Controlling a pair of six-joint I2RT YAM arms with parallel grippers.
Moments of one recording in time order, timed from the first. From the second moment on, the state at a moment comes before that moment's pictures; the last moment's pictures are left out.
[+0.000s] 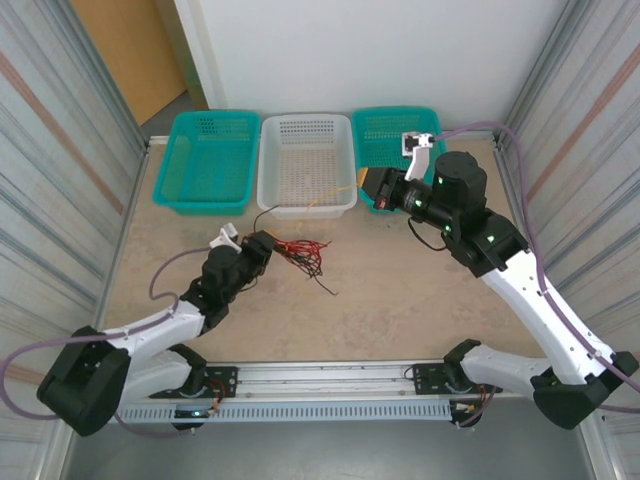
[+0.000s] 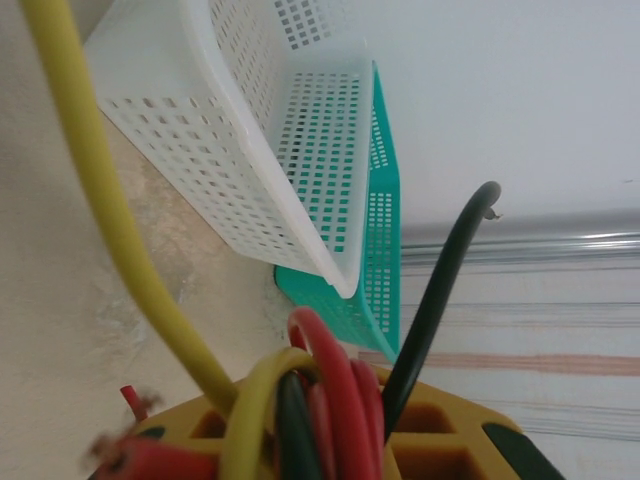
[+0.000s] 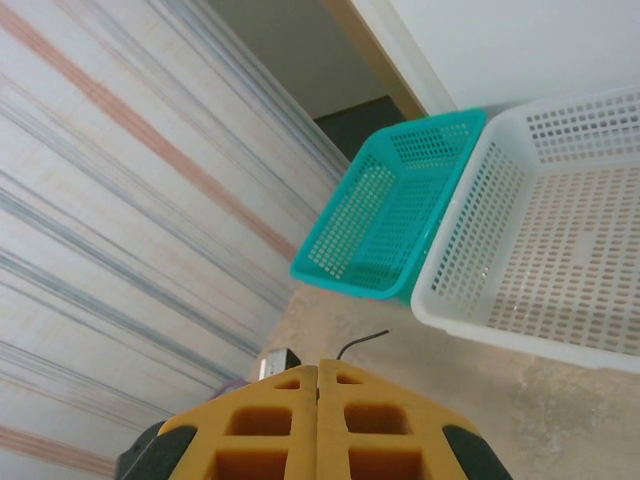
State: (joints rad) left arm -0.58 1.11 0.32 0.57 -0.07 -1.39; right arm 0.60 1.08 1.32 -0.43 -0.21 0.67
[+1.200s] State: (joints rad) left arm -0.60 1.48 0.29 0.75 -0.07 -1.60; right arm 0.61 1.00 1.28 -0.39 -0.12 0.63
